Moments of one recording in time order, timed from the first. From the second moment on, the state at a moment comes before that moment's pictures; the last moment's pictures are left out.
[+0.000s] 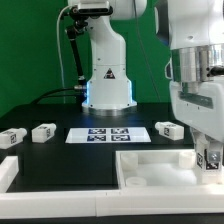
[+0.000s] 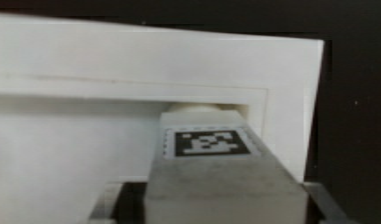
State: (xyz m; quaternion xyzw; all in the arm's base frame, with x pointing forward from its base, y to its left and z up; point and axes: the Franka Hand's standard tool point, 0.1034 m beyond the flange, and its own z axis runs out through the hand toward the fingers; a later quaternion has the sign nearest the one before) arm 0.627 0.119 0.066 -0.65 0.76 0.00 0.07
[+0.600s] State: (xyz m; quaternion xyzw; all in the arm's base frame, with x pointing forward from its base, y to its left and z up) arm 0.625 0.119 0.066 -0.59 0.80 -0.02 0.08
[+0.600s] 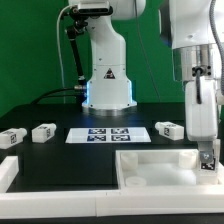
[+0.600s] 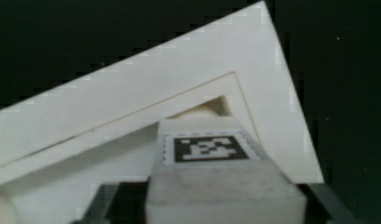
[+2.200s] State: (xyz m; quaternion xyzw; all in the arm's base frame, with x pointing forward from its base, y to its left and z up) arm 0.624 0.116 0.068 -0.92 0.38 -0.06 0.03
